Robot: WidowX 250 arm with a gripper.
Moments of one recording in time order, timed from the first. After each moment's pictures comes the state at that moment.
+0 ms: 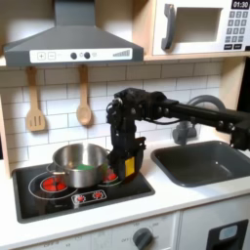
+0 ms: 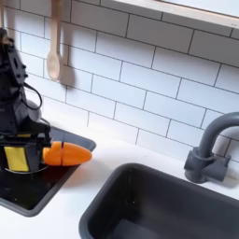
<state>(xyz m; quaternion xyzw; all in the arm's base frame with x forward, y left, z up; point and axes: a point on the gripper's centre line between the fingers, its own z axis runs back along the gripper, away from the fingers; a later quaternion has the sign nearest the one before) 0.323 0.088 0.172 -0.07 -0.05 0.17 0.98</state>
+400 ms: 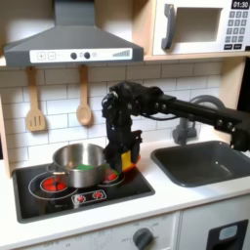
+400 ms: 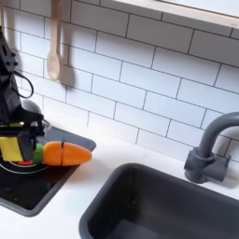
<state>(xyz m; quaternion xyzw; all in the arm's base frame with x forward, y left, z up) 0.325 0.097 0.190 -0.08 -0.07 0.18 0.98</state>
